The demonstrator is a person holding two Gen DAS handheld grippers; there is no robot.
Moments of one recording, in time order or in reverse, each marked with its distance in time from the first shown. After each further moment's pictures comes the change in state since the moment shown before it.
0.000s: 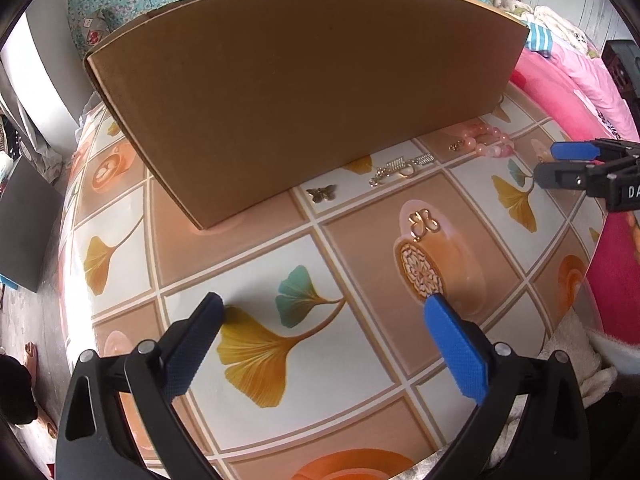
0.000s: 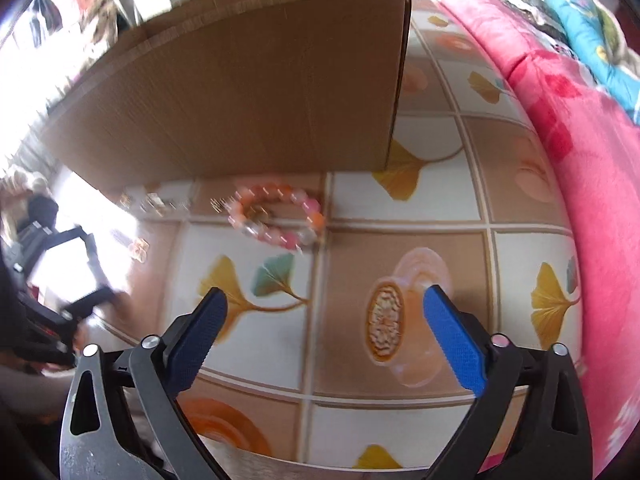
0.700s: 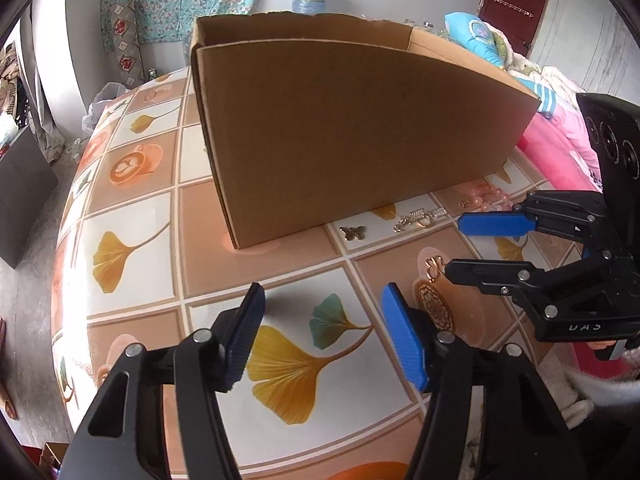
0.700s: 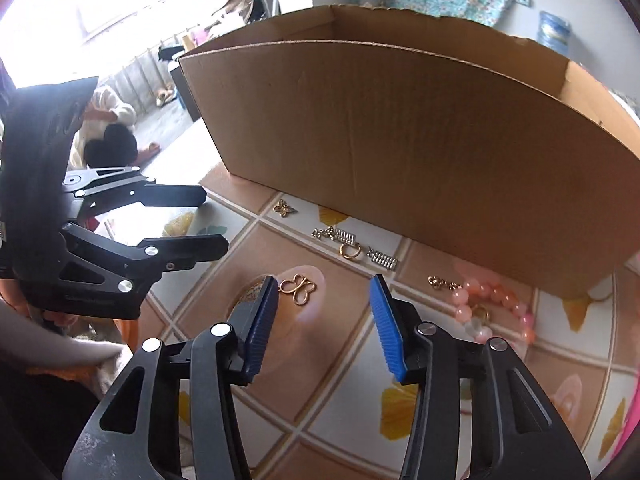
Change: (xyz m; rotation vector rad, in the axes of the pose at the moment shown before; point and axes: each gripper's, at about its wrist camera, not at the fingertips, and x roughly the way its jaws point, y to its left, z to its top) left arm -0.013 0.029 -0.005 -0.136 -0.148 -0.074; right arm 0.036 0.105 0.019 -0.429 -0.066 0.212
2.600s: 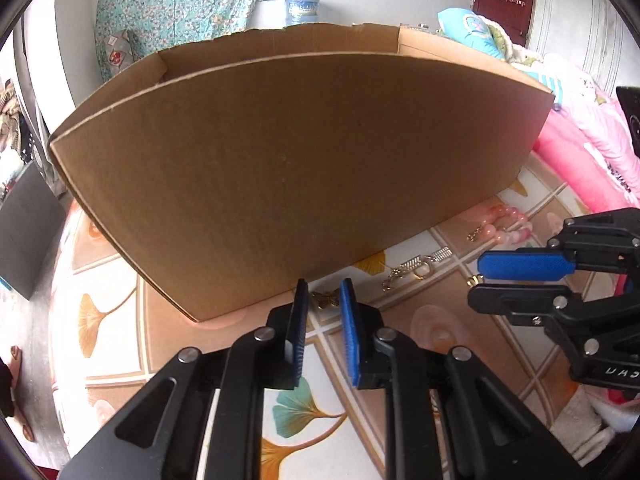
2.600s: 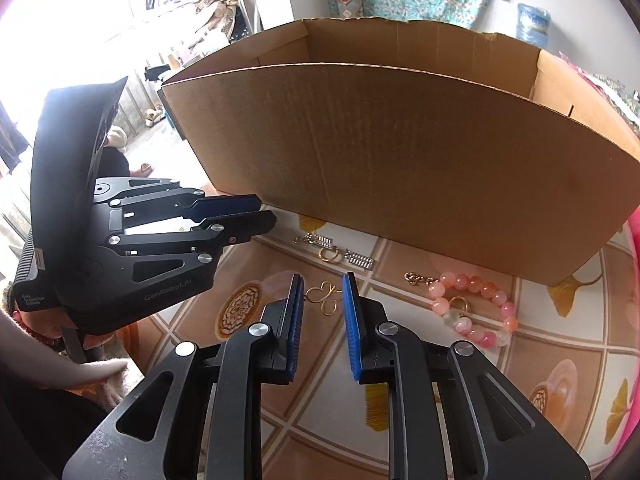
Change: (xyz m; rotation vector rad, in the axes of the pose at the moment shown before) left arm 0.034 -0.032 0.029 0.084 -0.051 0.090; right arm -0.032 -0.024 -0.025 0.094 -0.057 -0.024
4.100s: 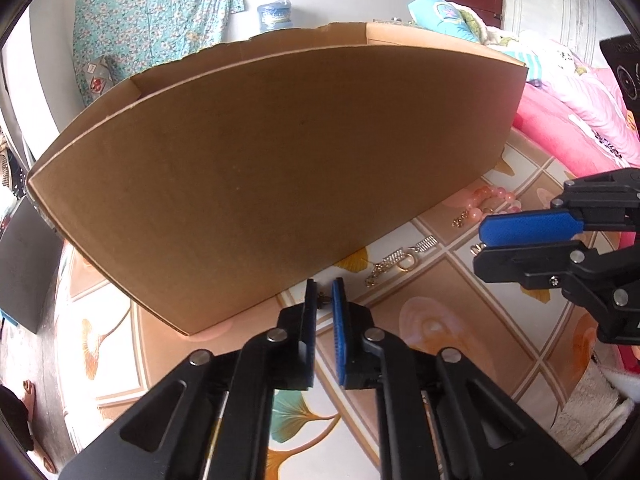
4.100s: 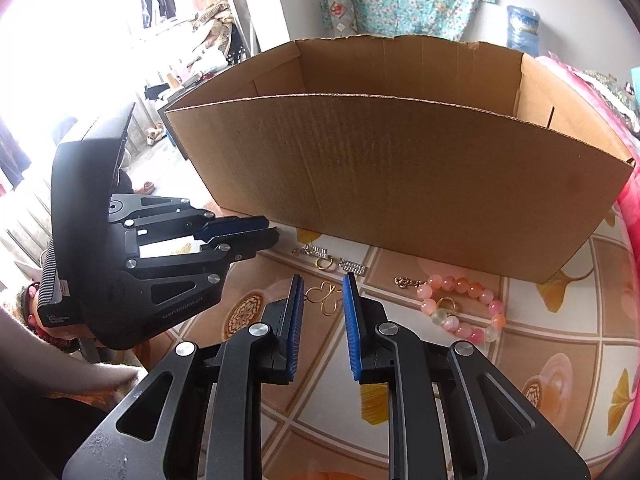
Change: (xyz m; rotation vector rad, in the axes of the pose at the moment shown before) left arm -0.010 -0.009 -0.006 0.102 -0.019 -0.019; right arm -0.016 -0.002 -0.003 0.031 -0.052 0.011
